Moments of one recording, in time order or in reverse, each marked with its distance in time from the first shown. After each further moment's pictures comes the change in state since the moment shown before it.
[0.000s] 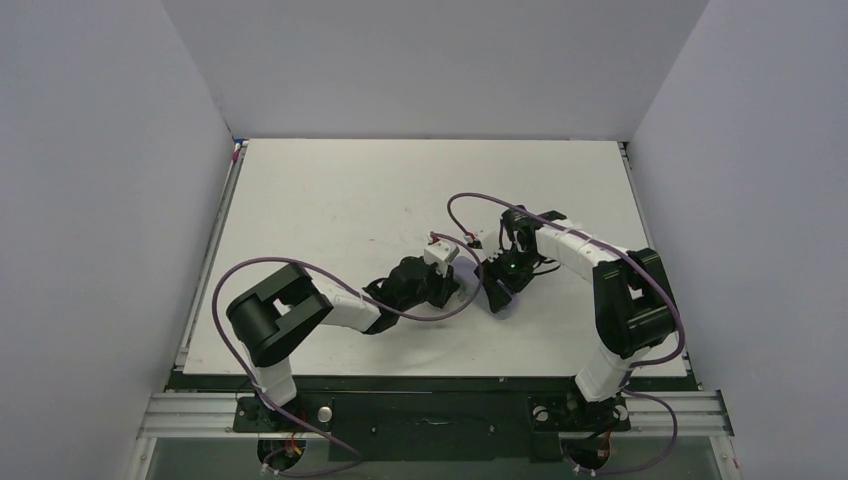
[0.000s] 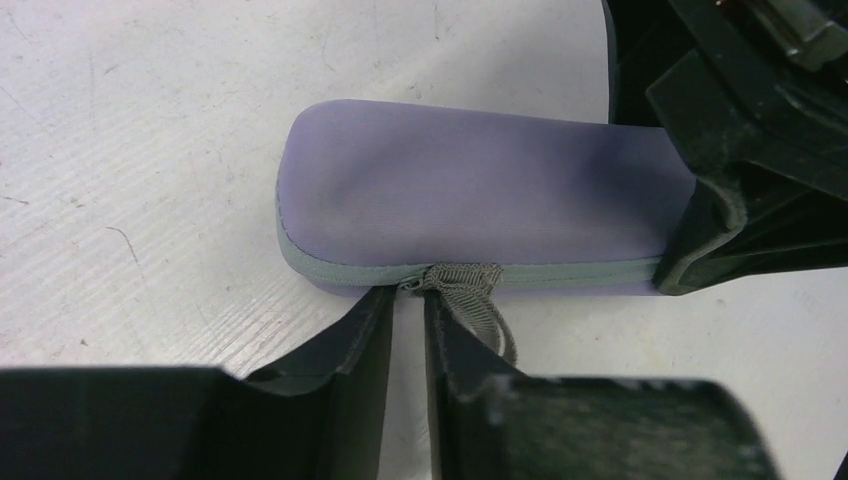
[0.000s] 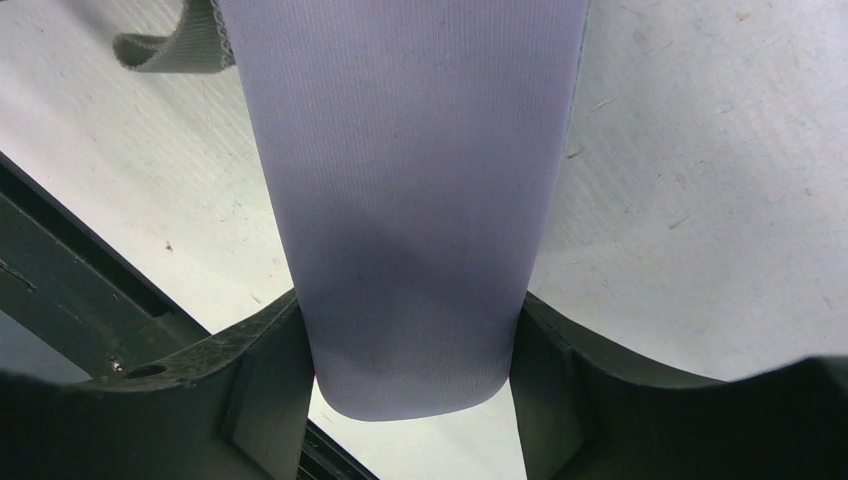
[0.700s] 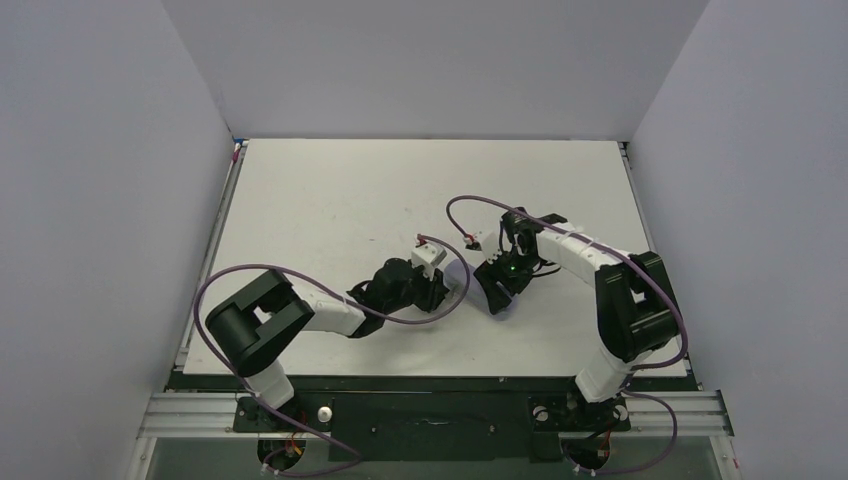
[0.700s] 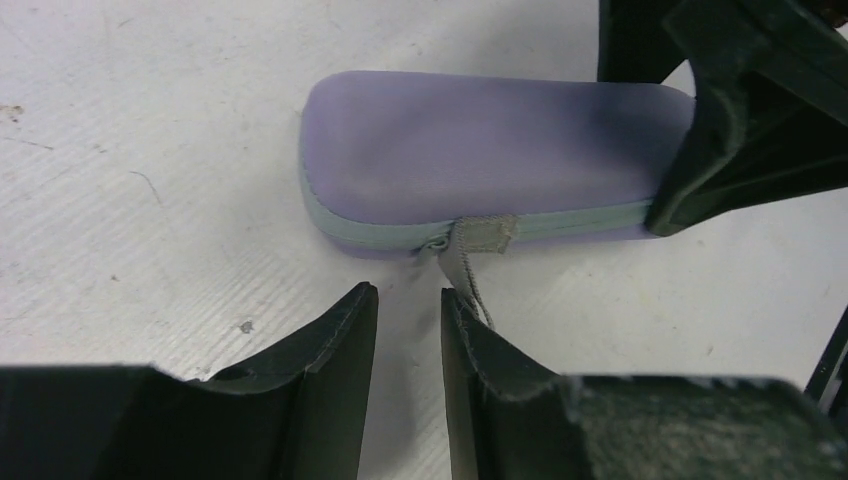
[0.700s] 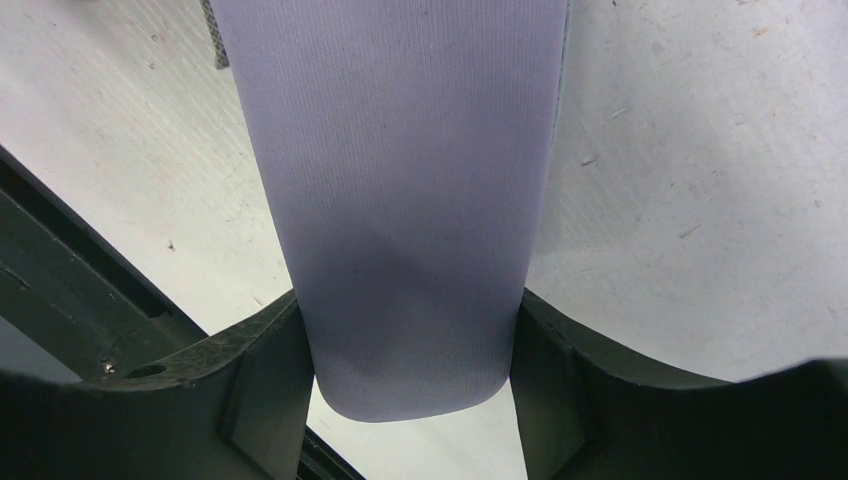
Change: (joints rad) left arm 0.053 -0.100 -0.095 -0.017 0.086 0.001; right arm 0.008 -0.028 -0.031 0.033 -0.004 -0.015
